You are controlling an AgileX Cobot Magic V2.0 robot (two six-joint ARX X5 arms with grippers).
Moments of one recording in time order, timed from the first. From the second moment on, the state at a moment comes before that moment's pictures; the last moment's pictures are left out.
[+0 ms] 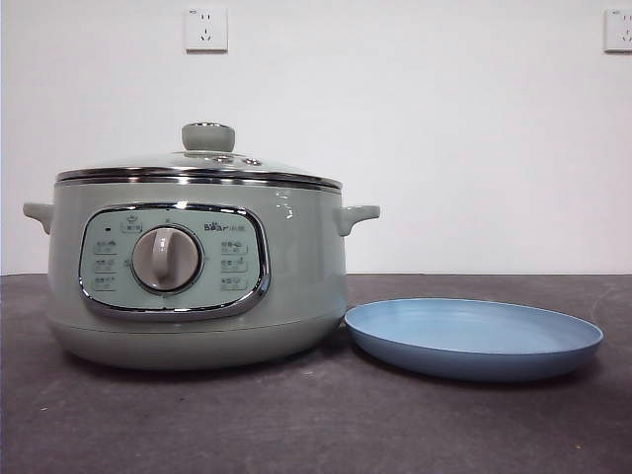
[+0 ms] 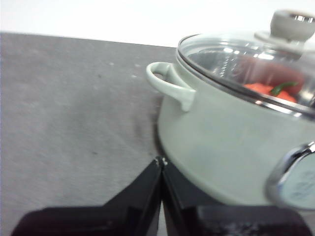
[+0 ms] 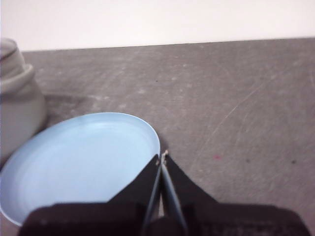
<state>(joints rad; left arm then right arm) 0.05 0.03 0.02 -0.17 0.26 -0.15 0.07 0.02 0.02 -0.17 -0.13 0.07</state>
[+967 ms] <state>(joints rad) 0.05 0.04 0.16 -0.23 0.35 -0.50 0.07 0.10 0.15 -0.23 -0.16 0.58</state>
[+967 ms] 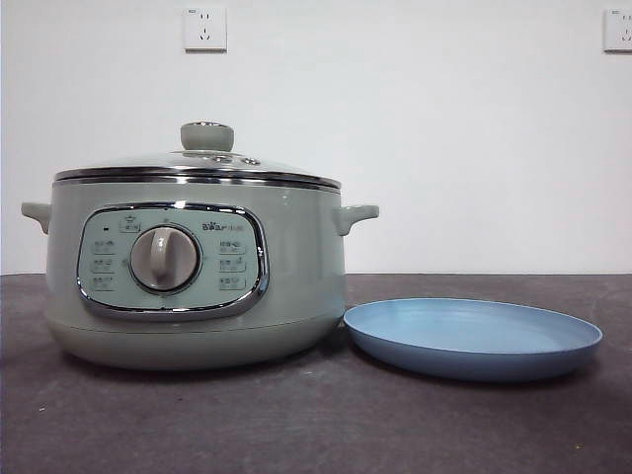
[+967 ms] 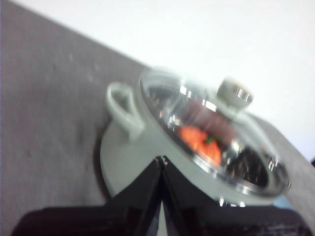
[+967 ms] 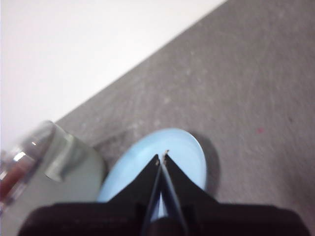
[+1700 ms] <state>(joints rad) 0.05 0.47 0.63 -0.34 0.38 -0.26 0.07 0.58 0.78 -0.49 -0.16 0.29</state>
